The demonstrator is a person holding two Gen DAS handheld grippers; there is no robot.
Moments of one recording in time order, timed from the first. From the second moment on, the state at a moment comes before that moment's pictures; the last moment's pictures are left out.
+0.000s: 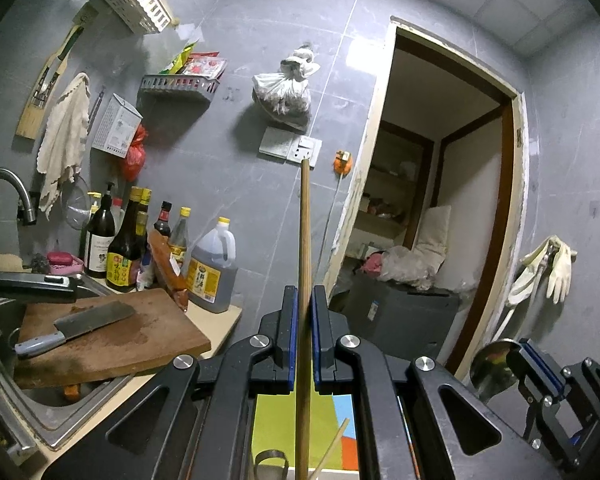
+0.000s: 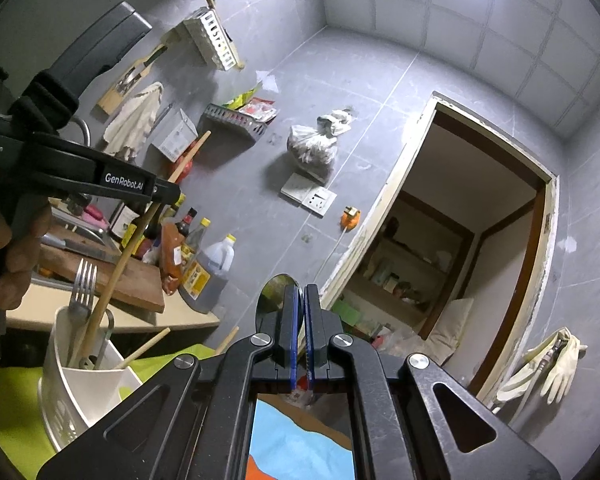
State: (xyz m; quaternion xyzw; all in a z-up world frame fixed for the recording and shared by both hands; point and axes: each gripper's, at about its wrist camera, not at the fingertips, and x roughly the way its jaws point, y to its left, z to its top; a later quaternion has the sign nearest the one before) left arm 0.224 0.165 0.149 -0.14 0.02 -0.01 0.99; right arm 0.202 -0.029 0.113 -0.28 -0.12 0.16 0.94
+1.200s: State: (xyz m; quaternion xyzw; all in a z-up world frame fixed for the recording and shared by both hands) left arm 0.200 0.141 0.073 -0.14 0.06 0.01 0.99; right arm 0.211 -0.019 0.074 -0.19 -0.01 0.17 0.97
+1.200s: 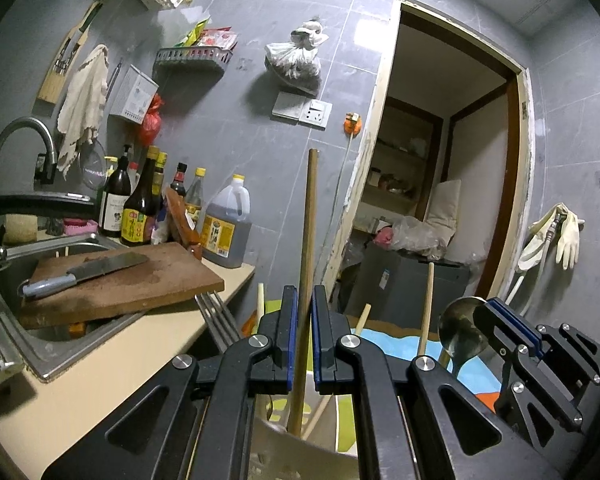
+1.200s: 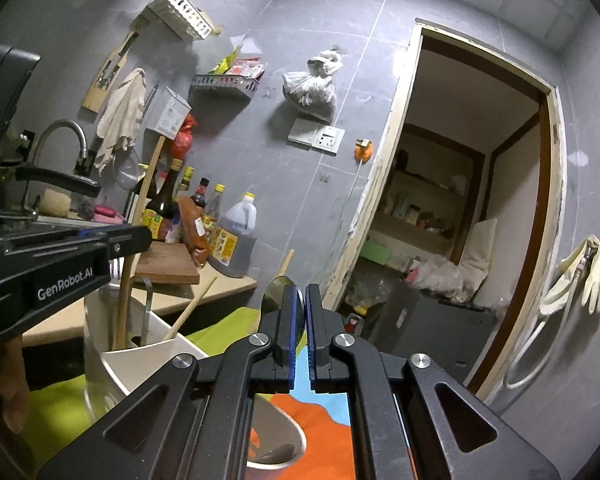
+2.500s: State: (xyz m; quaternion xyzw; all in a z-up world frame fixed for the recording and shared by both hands) left arm 0.180 0.139 0.078 -0.14 0.08 -0.02 0.99; right arm 0.217 -0.064 0.083 -0.03 0.06 0.23 0.97
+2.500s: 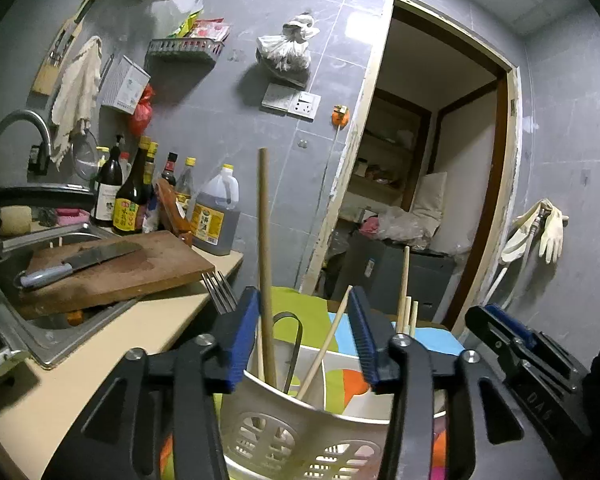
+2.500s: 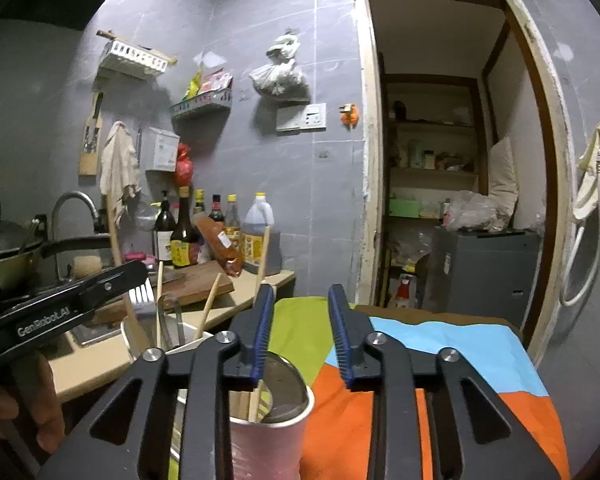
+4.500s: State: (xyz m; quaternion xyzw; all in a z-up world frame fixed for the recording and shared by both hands) left arm 0.026 0.077 0.036 -0.04 0.14 -0.02 0.99; right arm 0.036 -0.187 0.060 -0.02 0.07 0.07 0.99
